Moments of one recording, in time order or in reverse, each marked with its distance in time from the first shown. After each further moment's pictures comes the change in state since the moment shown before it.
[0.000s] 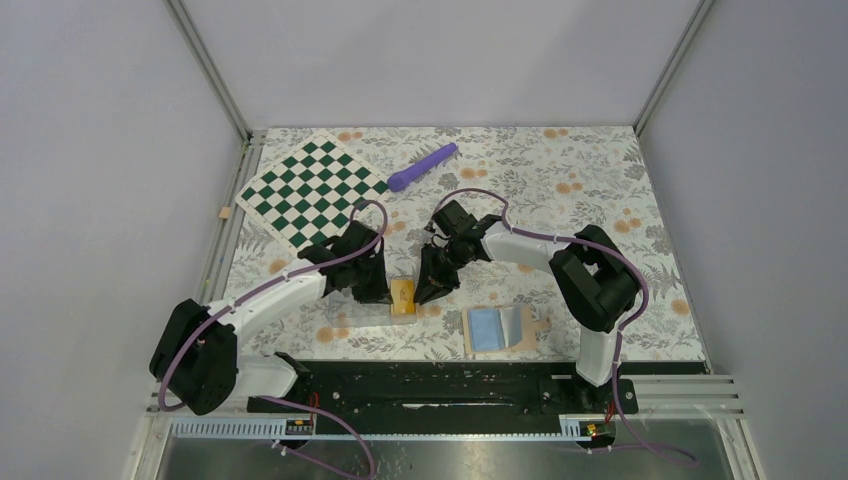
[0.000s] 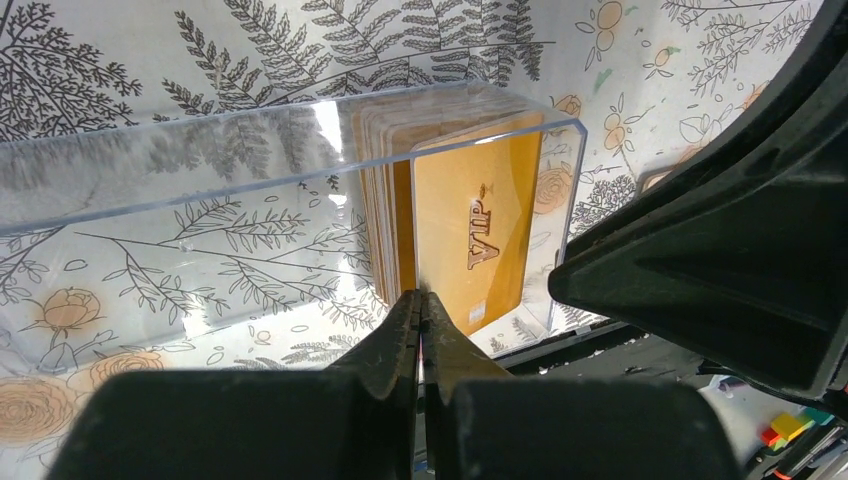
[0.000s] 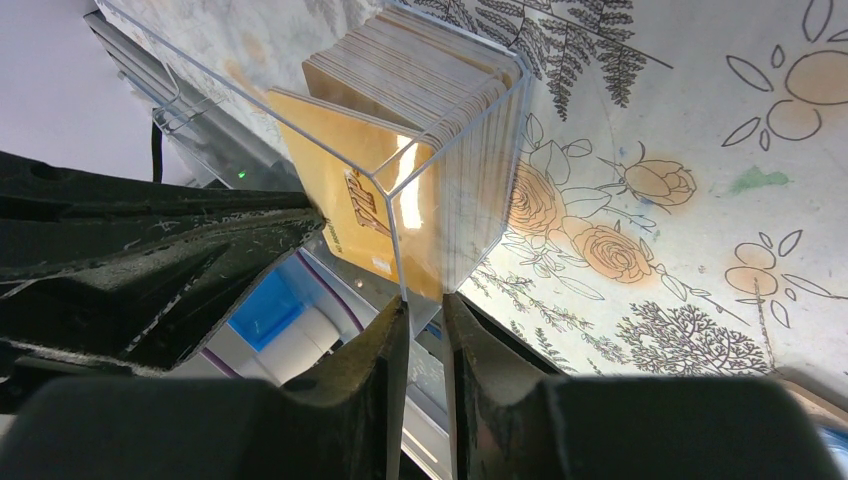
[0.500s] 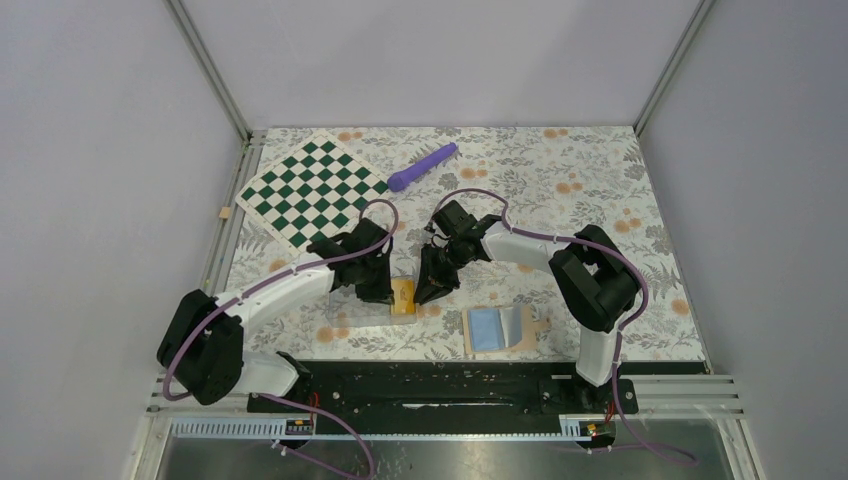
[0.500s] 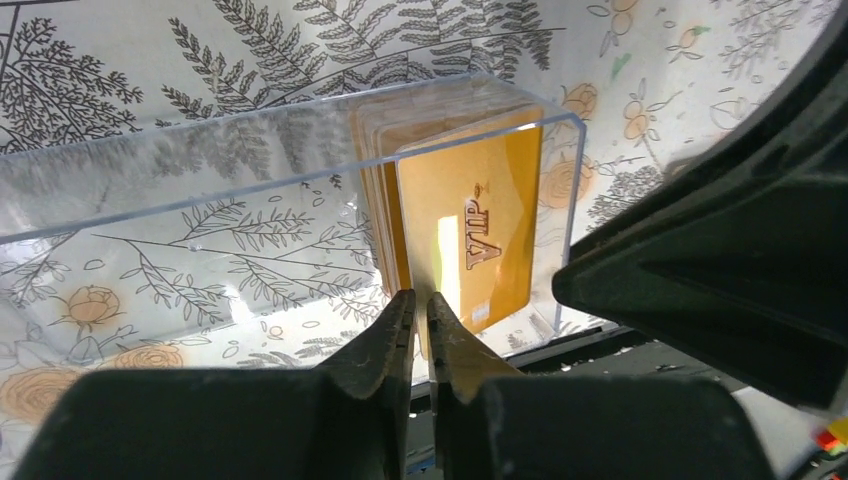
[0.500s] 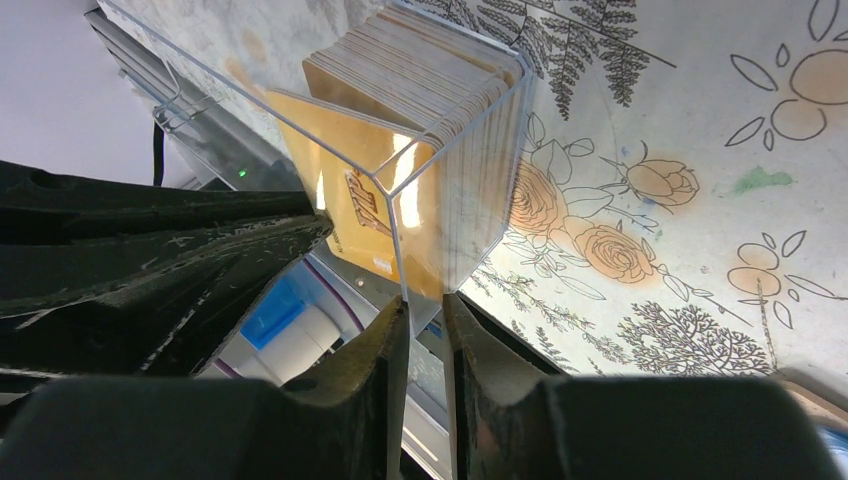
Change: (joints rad) left arm -0.038 0.035 0.055 -0.053 -0.037 0.034; right arm 0.000 0.001 0.000 0.000 -0.005 0.000
